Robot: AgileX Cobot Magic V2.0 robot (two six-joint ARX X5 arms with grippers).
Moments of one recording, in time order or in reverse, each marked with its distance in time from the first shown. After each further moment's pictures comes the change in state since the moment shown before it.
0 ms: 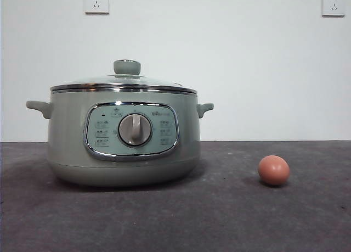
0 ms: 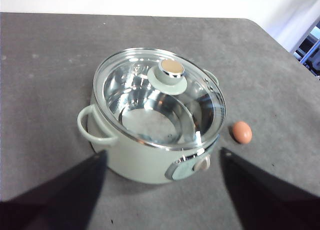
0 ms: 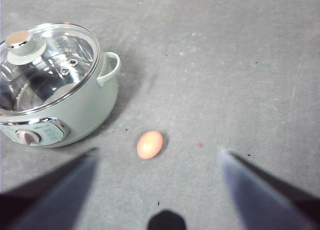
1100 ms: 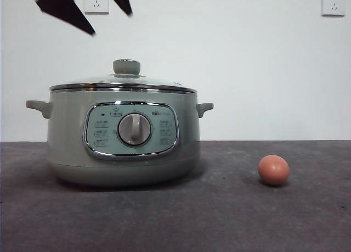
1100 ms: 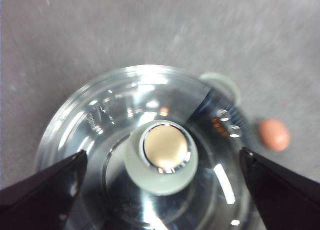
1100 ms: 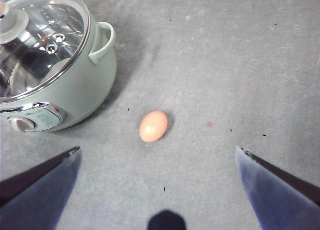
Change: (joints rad) left arm -0.422 0.896 0.504 0.140 -0.294 0.087; right arm 0.000 0.151 0.000 -0.003 -0.033 0.003
